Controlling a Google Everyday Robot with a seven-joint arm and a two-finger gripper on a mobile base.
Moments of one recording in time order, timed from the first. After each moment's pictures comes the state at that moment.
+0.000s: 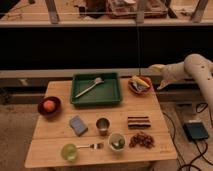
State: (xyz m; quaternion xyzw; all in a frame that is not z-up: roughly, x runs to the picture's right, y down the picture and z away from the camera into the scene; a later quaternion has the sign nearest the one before) arm 0.308 -0.069 0.833 0.00 -0.21 -0.21 0.96
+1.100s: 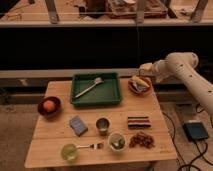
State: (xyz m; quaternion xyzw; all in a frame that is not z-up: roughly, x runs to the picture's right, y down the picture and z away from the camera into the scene) arm 0.276 -0.087 0.845 0.01 -0.13 -0.48 0.87
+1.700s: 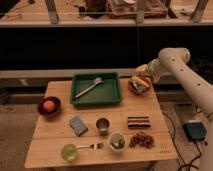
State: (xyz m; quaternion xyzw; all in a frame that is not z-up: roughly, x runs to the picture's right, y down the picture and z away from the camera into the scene) arm 0.257 -0.084 0.853 -0.04 -0.13 -0.54 0.83
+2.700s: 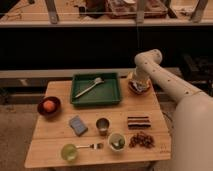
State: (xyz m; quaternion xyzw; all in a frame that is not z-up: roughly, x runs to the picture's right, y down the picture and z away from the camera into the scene) arm 0.217 -0.039 0.921 -0.17 -0.12 -0.55 0.81
